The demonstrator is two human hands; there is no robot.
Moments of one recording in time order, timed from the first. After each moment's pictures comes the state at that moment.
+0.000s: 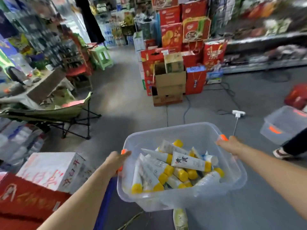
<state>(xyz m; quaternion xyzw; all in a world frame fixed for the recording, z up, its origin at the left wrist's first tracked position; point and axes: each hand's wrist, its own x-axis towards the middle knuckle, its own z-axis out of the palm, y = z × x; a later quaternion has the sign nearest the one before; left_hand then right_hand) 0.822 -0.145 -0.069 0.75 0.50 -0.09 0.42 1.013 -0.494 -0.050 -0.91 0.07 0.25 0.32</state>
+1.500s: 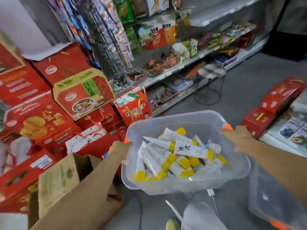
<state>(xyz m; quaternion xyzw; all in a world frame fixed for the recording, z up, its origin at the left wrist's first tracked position) 2.160 -0.265 -0.057 0.89 0.30 -0.14 0.32 2.102 -0.640 -0.047 -0.79 0.37 0.07 0.47</state>
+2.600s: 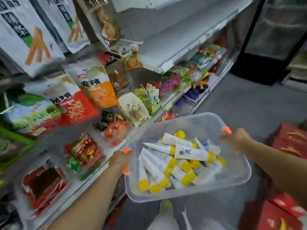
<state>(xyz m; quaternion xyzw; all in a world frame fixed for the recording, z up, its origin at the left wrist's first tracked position) 3.036 -0.742 -0.125 0.88 0.16 -0.23 0.38 2.915 -1.121 -0.112 -0.77 0.50 0.05 0.40</state>
